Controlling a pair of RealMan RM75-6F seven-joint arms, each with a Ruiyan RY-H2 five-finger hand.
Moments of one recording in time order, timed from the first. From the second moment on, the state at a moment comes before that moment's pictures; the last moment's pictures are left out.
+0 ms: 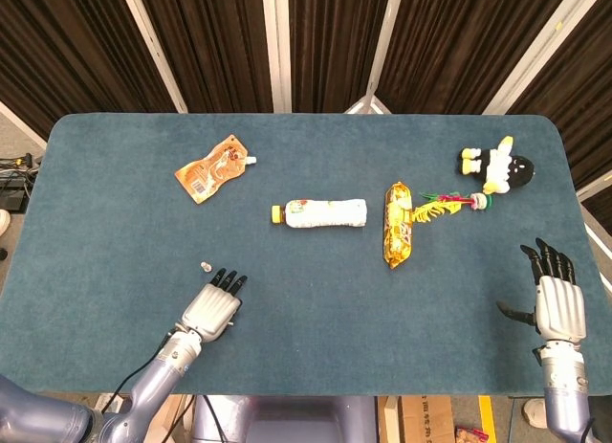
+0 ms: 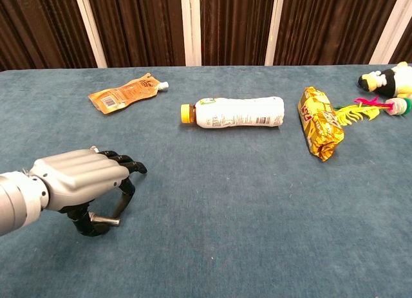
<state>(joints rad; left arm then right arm) -0.77 -1.60 0.09 -1.80 0.85 1.17 0.94 0.15 -1.32 0.19 -1.51 -1.24 1.36 -0.01</state>
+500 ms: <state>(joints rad) -0.76 -1.61 0.08 -1.79 0.87 1.16 0.94 0.15 -1.31 0.19 -1.51 -1.24 1.36 -0.01</state>
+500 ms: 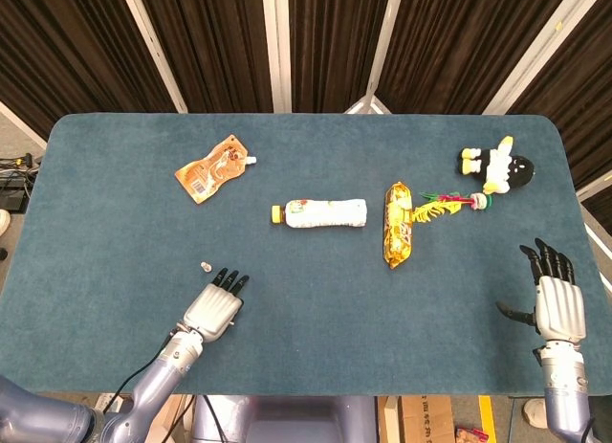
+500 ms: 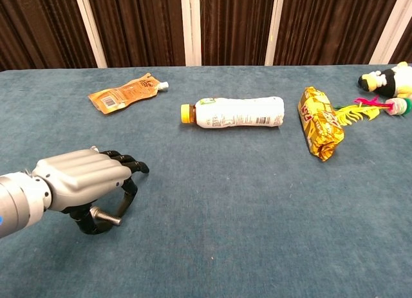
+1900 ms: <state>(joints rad) -0.69 -1.57 -0.08 -1.60 1.22 0.84 -0.15 0.15 -1.32 0.18 -1.51 -1.25 1.35 -0.01</state>
